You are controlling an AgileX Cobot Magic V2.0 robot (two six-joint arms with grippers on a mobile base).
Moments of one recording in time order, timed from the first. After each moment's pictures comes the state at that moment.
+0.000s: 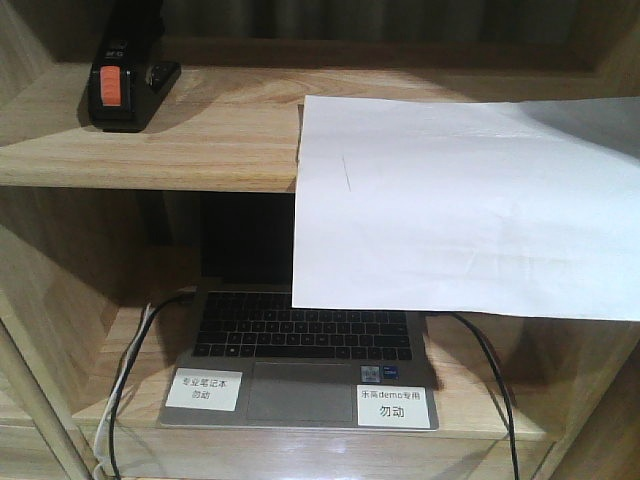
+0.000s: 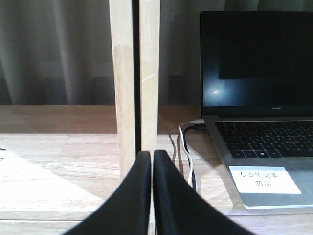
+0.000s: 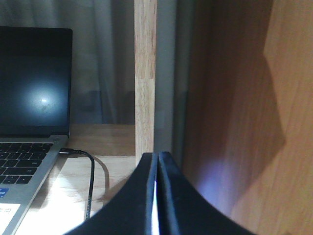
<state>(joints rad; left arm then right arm) -0.02 -0.01 0.03 -0.06 0.19 0.04 -0.08 -0.01 0.03 -0.01 0.14 0.00</state>
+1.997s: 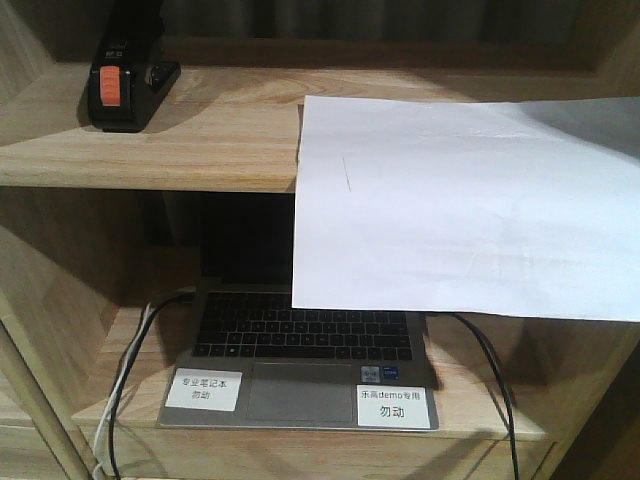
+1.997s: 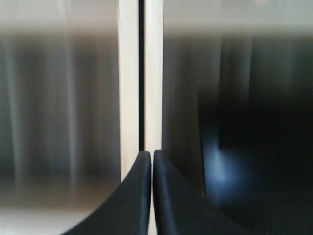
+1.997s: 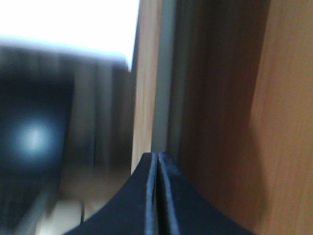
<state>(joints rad) -0.02 -0.01 0.03 -0.06 -0.22 0.03 -0.08 -0.01 0.03 -0.07 -0.16 0.00</state>
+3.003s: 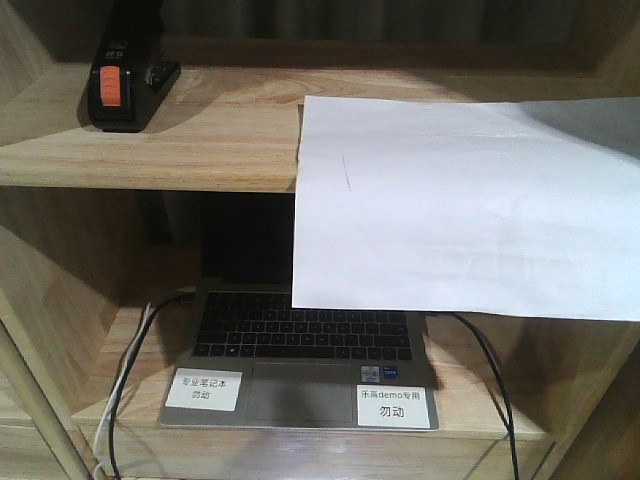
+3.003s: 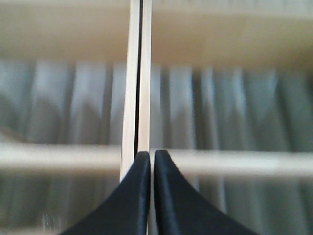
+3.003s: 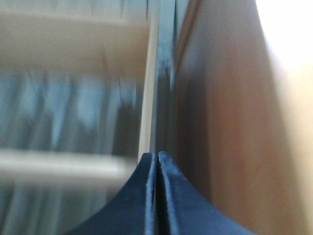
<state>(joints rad) -0.02 0.50 -1.25 -0.07 0.20 0.02 -0.08 0.42 -1.18 -0.07 0.16 0.01</state>
